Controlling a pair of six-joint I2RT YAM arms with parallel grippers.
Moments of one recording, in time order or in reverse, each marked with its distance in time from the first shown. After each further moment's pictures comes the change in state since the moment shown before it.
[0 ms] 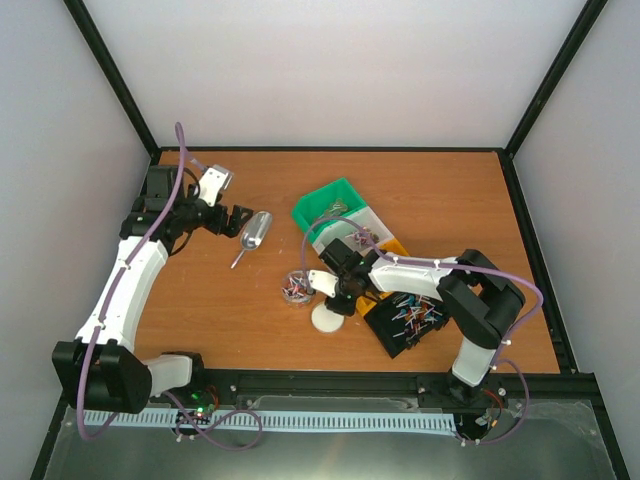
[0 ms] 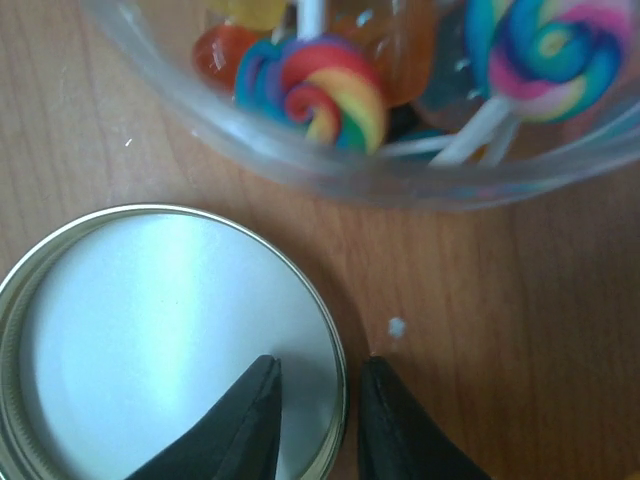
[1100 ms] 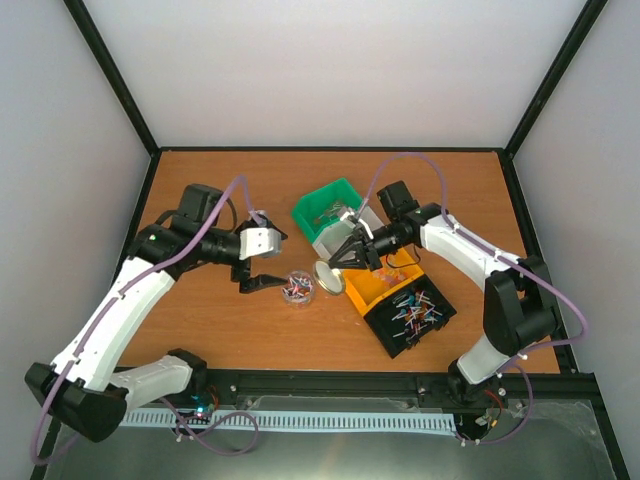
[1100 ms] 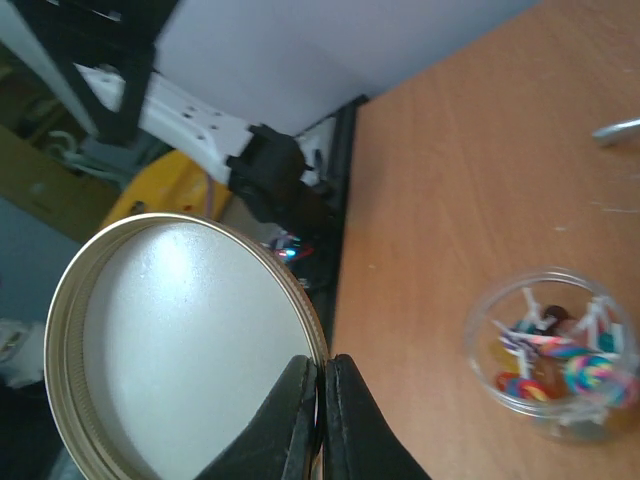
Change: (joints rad) left arm -0.351 -0.143 0.055 -0.331 0.304 0.579; right arm -0.402 -0.142 0.178 -0.185 -1.062 0.071
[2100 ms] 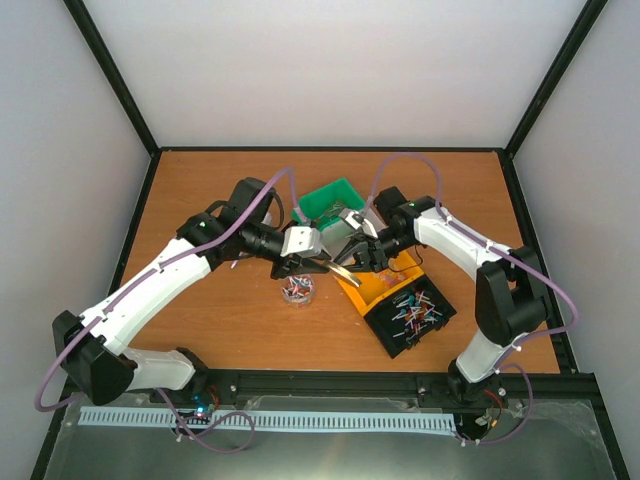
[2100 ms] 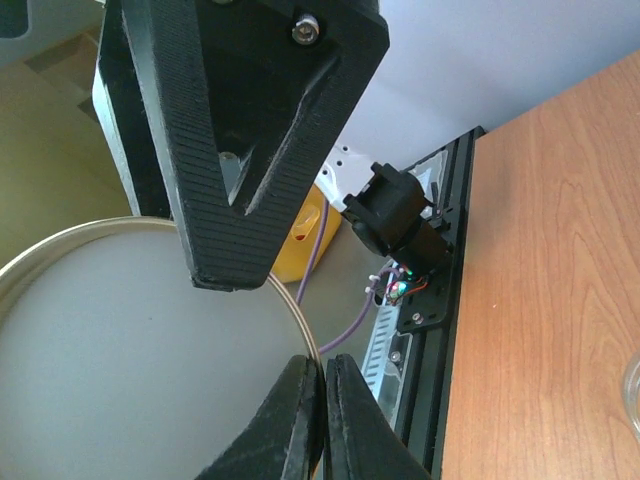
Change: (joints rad) left arm -0.262 0.211 0.052 0.220 0.075 -0.121; right arm 0.003 0.072 0.080 -0.364 -0.291 -0.262
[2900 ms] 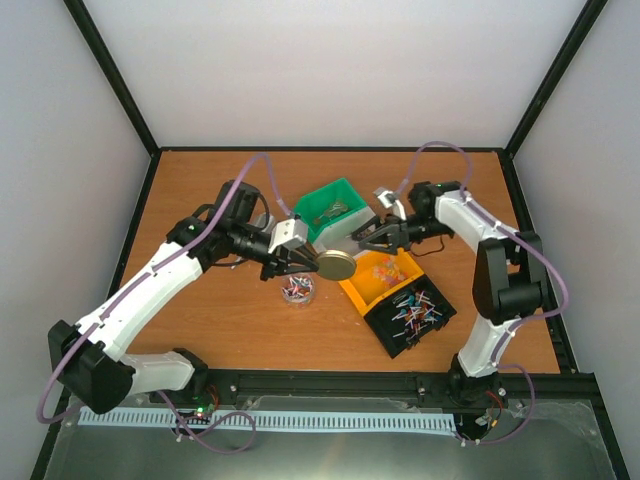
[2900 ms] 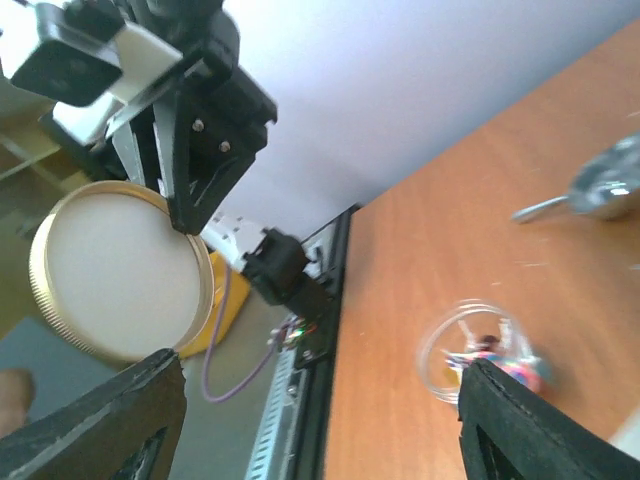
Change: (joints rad) left arm 0.113 -0.046 -0.082 0.011 0.130 -0.151; right arm -0.241 0.120 0.096 -0.281 -0.013 -0.346
